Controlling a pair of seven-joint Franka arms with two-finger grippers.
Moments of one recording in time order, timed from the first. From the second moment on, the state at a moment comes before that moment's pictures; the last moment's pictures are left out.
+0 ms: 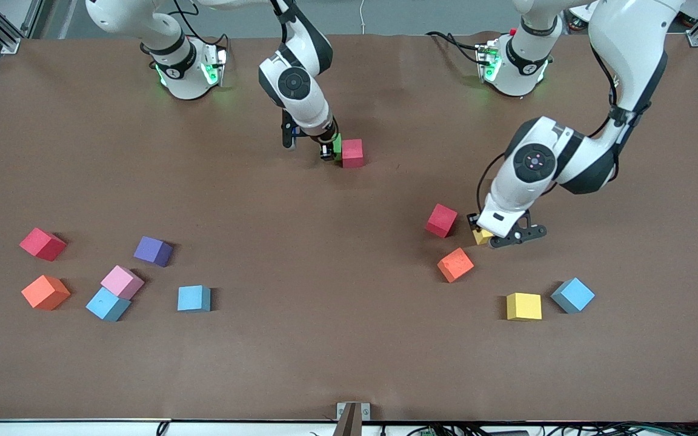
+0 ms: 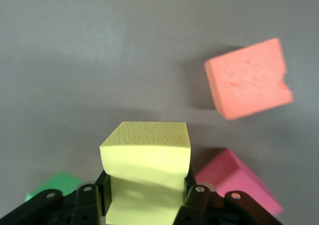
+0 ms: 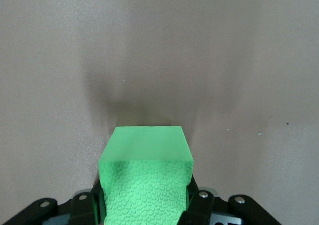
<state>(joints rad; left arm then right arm) 0.25 0.35 -0.68 -2.08 0.41 2.26 -0.97 0.97 0.34 0.03 -2.28 0.41 2.64 2.16</state>
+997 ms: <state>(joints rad) 0.24 0.35 -0.92 -2.05 0.38 2.18 -1.58 0.69 0.15 -0.01 -2.25 0.41 2.35 1.76</state>
